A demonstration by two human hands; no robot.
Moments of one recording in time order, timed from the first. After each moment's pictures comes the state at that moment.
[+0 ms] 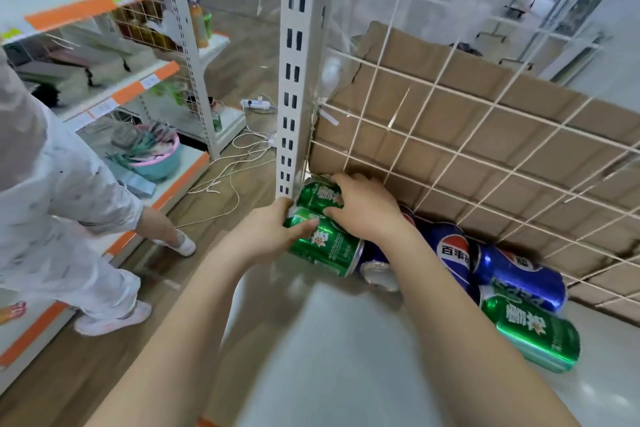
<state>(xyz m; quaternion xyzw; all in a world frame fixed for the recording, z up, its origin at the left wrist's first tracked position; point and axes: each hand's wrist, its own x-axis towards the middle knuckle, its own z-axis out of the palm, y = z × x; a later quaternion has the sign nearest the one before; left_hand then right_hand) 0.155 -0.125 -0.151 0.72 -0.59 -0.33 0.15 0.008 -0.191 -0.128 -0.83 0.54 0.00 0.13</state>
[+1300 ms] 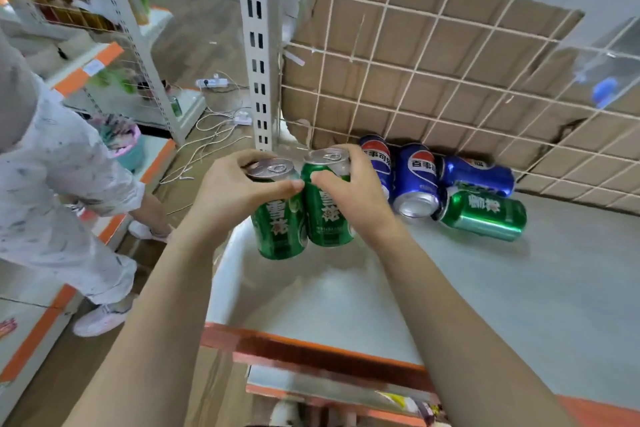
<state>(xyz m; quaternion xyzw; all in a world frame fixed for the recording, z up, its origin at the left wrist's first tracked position) 0.162 -0.056 -0.127 0.65 -0.51 -0.39 0.41 0.000 -0.076 -0.135 -0.59 0.57 -0.38 0.43</state>
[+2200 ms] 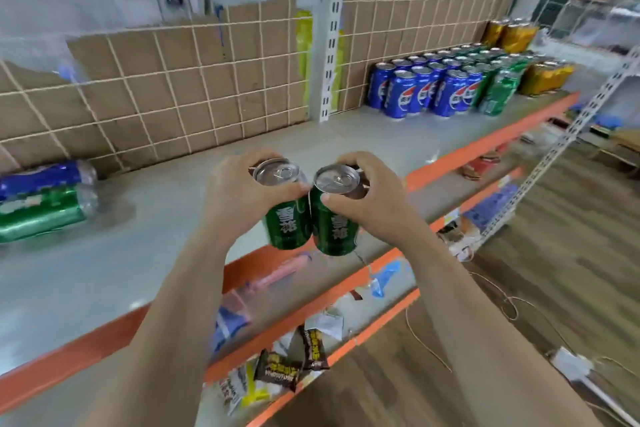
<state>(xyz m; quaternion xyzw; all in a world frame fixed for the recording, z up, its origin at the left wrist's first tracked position) -0.340 0.120 -0.094 0.33 -0.79 -0.40 0.33 -0.488 0.234 -0.104 -0.50 0.71 -0.48 0.12</state>
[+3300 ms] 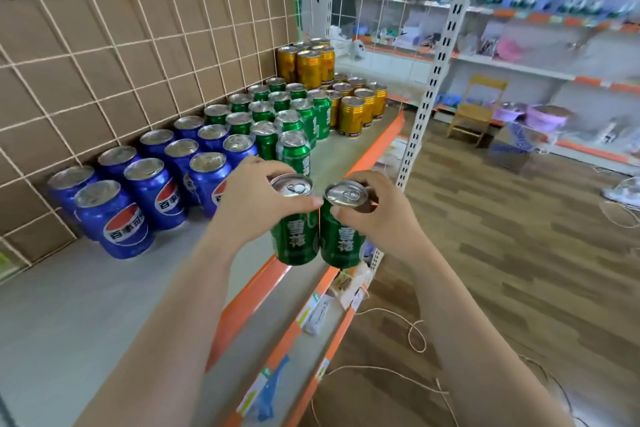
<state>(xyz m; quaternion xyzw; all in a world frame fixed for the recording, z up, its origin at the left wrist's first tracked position) -0.922 0.164 -0.077 0.14 -0.90 -0.37 0.19 -1.010 0.337 -0.109 -0.32 0.81 -0.50 0.02</state>
